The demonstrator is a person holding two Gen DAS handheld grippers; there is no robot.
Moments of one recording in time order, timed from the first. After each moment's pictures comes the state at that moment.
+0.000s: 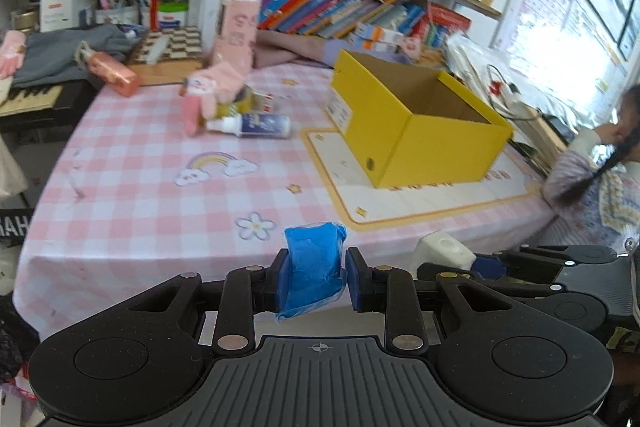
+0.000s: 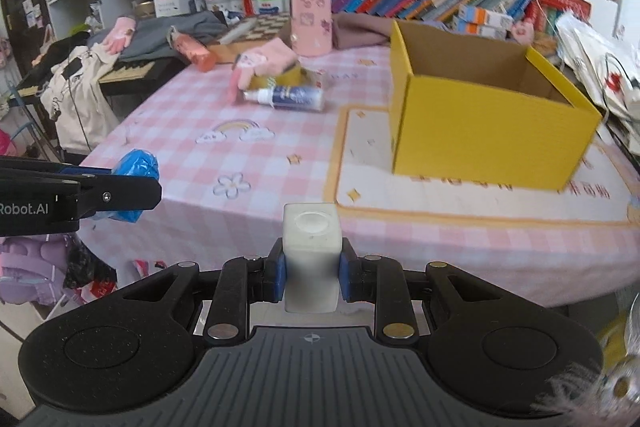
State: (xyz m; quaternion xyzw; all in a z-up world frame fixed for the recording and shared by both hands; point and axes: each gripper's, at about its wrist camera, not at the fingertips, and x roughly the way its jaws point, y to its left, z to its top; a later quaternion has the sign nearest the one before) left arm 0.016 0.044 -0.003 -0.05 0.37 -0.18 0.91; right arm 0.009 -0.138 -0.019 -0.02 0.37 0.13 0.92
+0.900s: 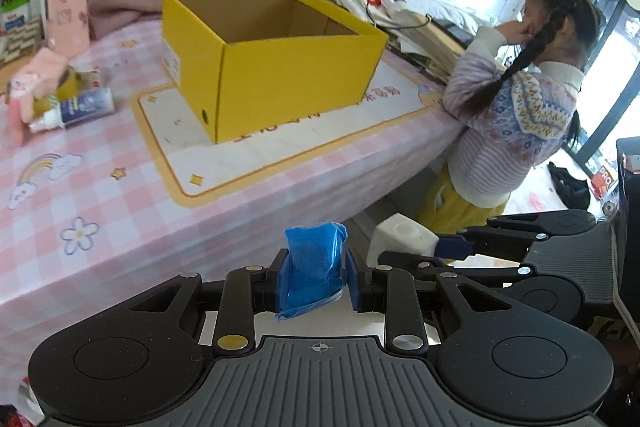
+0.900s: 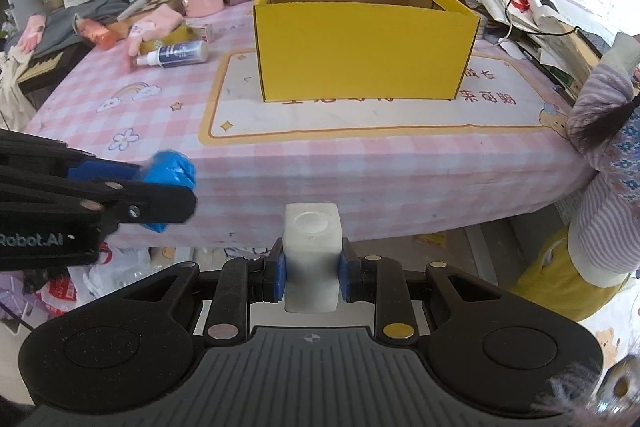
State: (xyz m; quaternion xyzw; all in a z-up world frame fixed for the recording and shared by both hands) left arm 0.036 -0.065 -0.024 0.02 0.43 -0.34 0.84; right arm -0.015 -0.210 -0.033 0.00 0.43 0.01 0.90
